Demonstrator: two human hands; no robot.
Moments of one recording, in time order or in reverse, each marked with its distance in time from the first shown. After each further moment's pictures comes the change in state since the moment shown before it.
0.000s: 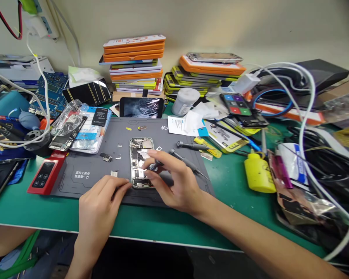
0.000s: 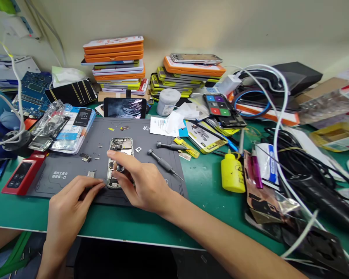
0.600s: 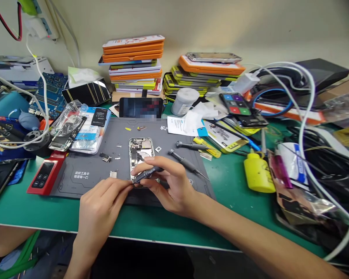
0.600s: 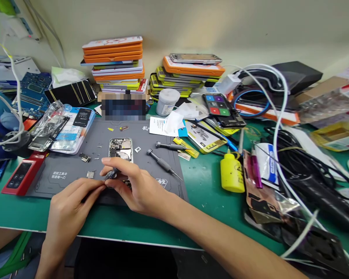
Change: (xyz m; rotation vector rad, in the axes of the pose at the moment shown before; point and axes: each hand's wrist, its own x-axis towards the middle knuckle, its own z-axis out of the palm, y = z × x) left_hand 0.001 -0.001 -0.001 0.006 -0.034 0.108; right_hand -0.004 -0.001 0.005 0.343 -0.095 0.052
